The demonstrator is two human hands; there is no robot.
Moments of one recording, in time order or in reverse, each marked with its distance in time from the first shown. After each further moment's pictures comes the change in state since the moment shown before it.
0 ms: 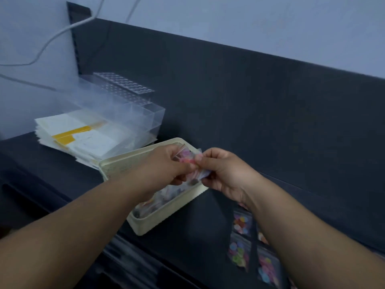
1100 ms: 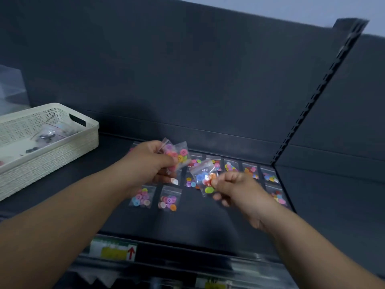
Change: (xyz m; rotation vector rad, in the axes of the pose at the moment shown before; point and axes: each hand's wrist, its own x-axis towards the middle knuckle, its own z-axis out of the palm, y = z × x) left_hand -0.056 0.024 0.264 -0.060 -0.230 -0.160; right_hand -0.253 0.104 -0.223 -0.148 0.487 0.120
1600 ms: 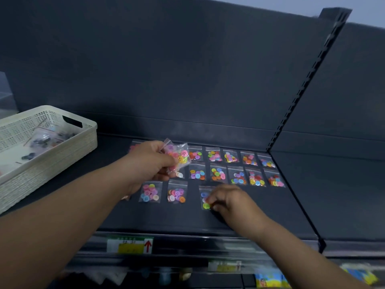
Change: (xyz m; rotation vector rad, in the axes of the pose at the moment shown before) left_hand 0.001 -0.006 -0.023 0.110 -0.122 -0.032; right_hand -0.013 0.057 0.023 -0.849 0.025 -0.382
